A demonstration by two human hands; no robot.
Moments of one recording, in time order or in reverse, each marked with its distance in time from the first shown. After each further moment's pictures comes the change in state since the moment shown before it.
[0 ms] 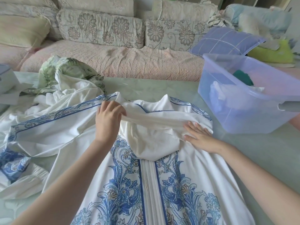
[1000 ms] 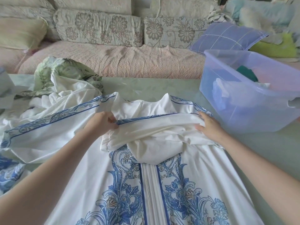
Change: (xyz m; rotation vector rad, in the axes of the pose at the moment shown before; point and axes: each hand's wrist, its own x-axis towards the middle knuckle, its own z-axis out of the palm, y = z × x) left_hand 0.018 -0.045 0.008 -0.022 -0.712 -0.370; right_hand 0.029 0.016 -0.021 0.234 0.379 0.115
